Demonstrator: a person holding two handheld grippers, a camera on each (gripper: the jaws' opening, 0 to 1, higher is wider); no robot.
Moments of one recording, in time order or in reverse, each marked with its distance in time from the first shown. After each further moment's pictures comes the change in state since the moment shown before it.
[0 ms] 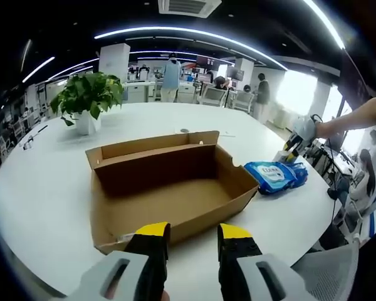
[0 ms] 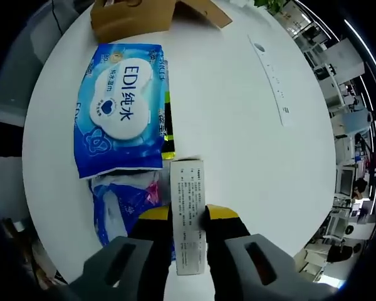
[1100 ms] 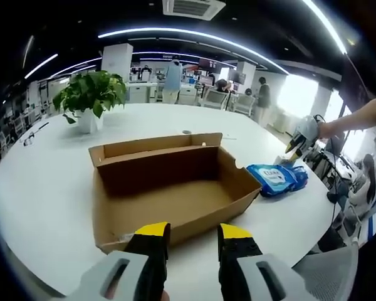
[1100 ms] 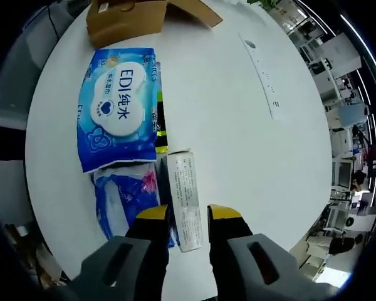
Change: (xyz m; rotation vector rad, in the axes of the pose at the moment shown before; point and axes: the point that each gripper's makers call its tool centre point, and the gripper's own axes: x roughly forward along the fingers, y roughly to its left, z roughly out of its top) left arm 0.000 0.006 -0.003 -0.021 -0.015 -0.015; right arm -0.040 0.004 0.003 0.066 0.005 -0.036
